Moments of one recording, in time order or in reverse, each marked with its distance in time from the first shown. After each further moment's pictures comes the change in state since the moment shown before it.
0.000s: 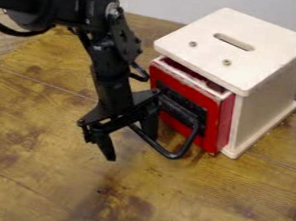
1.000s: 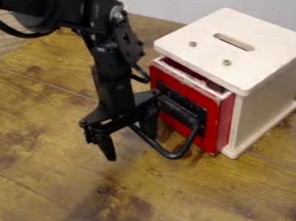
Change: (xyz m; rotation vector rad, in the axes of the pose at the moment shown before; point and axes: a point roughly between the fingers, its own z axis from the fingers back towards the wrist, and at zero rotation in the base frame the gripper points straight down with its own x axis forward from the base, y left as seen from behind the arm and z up) arm 0.000 -0.002 0.001 0.014 -0.025 0.036
